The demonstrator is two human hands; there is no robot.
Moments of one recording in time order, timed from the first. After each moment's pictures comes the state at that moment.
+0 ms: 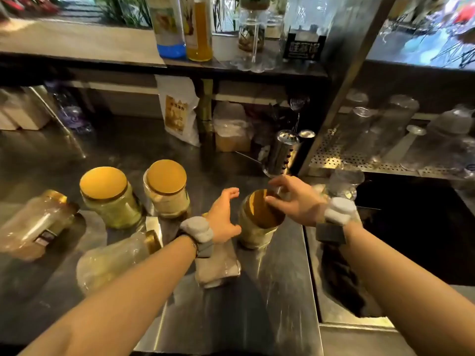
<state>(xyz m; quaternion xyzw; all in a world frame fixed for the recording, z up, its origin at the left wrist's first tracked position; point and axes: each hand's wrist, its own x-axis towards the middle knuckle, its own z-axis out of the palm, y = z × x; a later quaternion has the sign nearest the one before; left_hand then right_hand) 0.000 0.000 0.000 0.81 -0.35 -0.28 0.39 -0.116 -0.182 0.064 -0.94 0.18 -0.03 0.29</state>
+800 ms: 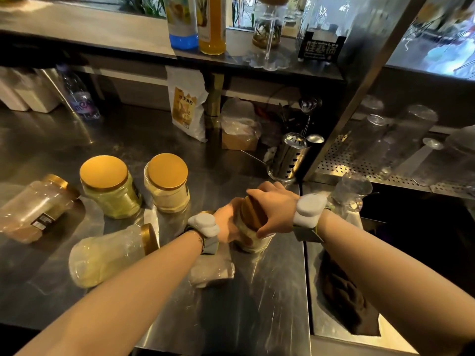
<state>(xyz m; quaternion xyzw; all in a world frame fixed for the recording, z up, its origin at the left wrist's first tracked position) -0.007 -0.012 -0.011 0.78 -0.32 -0.36 0.40 -0.074 -0.179 0.048 -0.98 0.02 0.18 0.05</state>
